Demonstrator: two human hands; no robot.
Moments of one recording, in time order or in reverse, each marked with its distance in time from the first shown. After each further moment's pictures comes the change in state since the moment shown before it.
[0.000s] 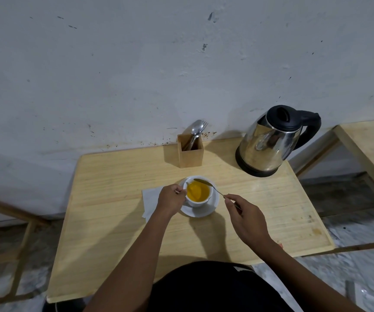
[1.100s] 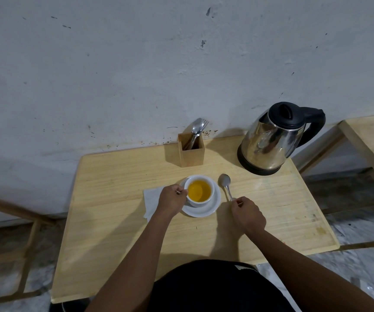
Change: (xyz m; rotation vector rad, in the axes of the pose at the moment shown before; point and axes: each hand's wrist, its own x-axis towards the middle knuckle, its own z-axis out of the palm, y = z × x) left_hand -0.004 0.005 -0.002 0.022 -0.018 -0.050; right_hand 0.047 0.059 0.041 -0.168 -0.018 0.406
